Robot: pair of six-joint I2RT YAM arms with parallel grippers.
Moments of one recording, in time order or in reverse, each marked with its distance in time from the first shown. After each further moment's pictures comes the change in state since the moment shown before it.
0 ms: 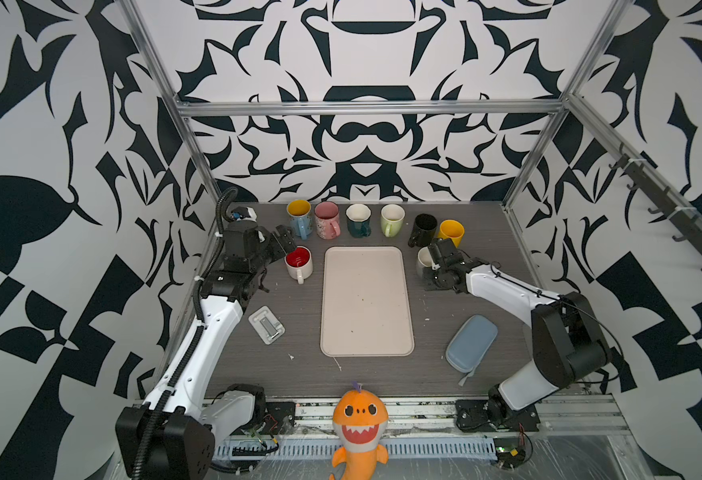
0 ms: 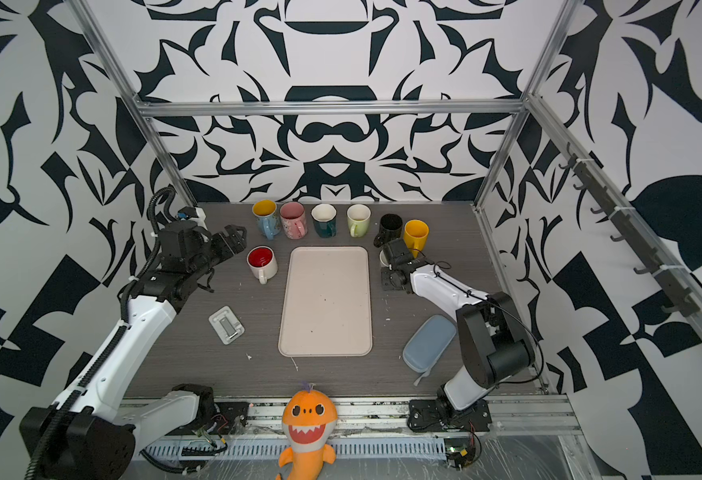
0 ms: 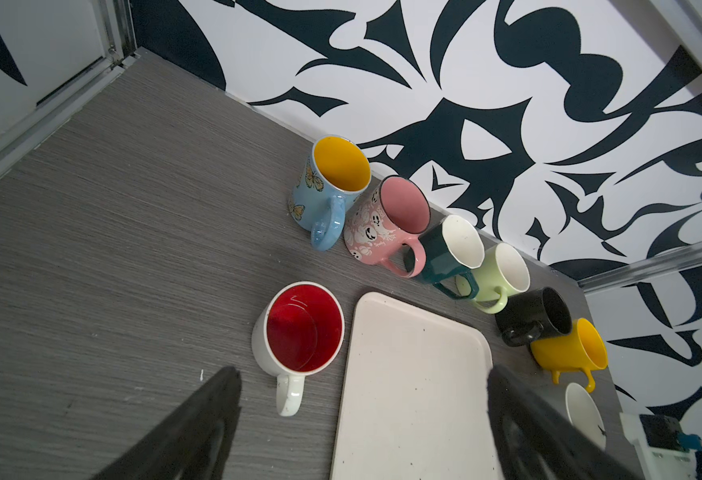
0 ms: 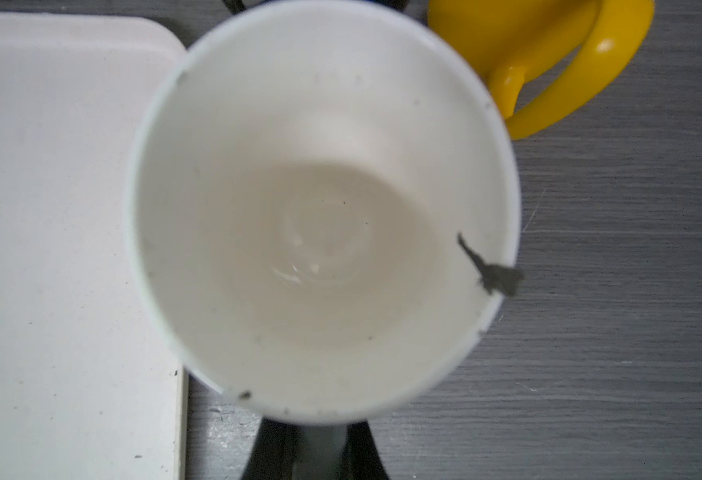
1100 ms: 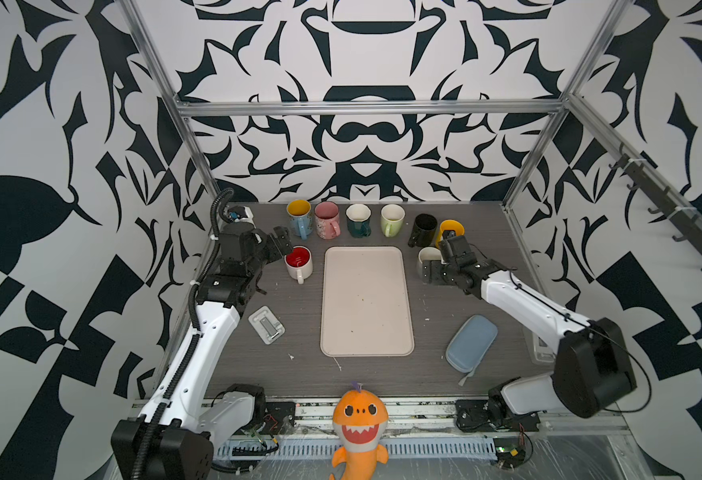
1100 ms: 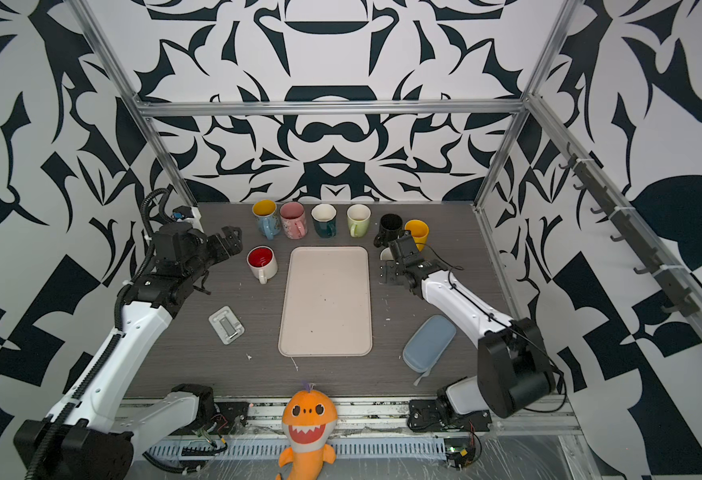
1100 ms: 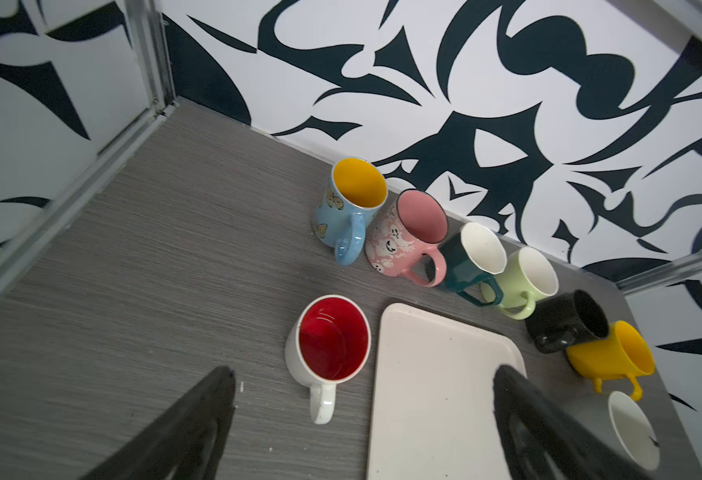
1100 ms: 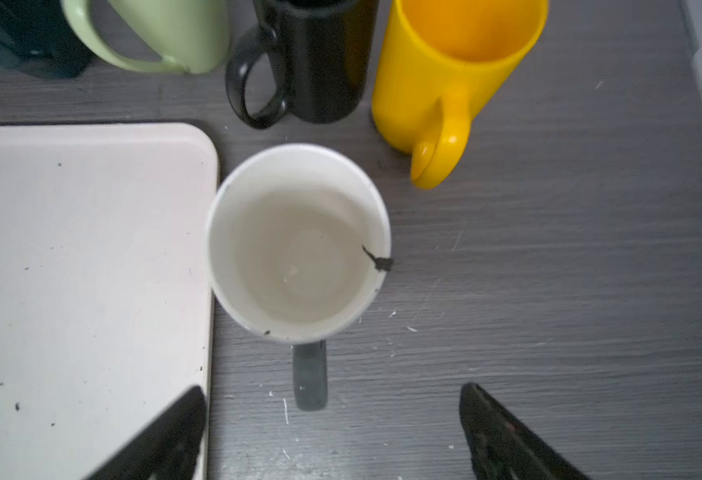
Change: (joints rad) left arm 0.006 -0.053 0.000 -0.030 -0.103 0.119; right arm 0.000 -0.222 -0.006 -0.039 0.077 0.015
